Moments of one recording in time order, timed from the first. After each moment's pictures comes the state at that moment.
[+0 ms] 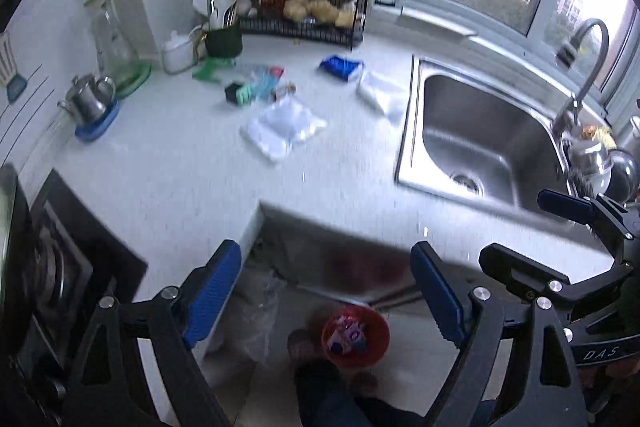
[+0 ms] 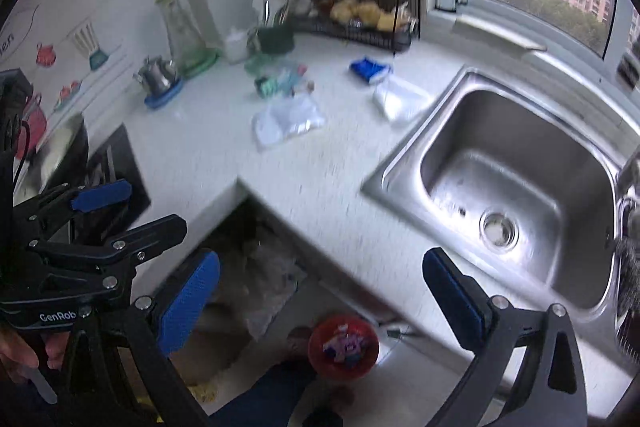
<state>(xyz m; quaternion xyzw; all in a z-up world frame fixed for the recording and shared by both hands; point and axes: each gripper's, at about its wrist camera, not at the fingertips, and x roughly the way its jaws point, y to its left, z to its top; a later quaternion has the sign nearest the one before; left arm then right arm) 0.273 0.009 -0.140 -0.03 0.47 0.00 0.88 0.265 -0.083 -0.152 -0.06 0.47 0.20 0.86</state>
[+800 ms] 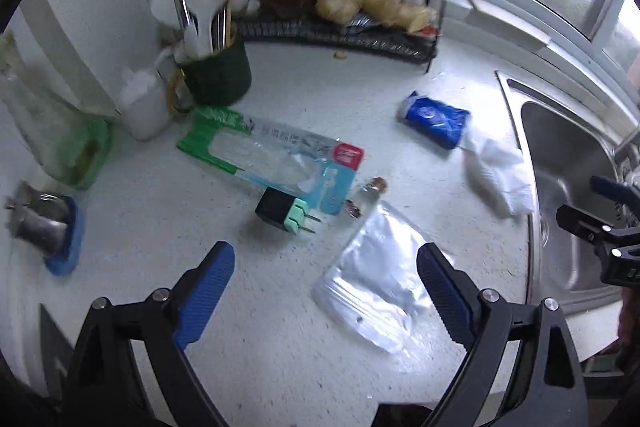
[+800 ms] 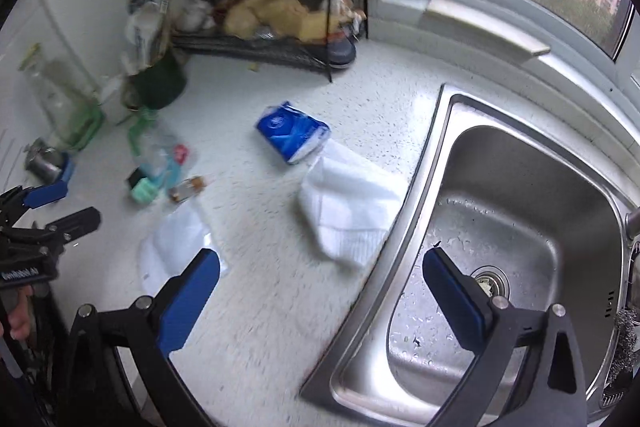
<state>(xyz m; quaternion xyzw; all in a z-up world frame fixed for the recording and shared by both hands) 0.540 0.138 -0.196 0.00 0.54 -0.03 0.84 0.493 -0.060 -0.174 -0.04 0.53 0.07 0.84</state>
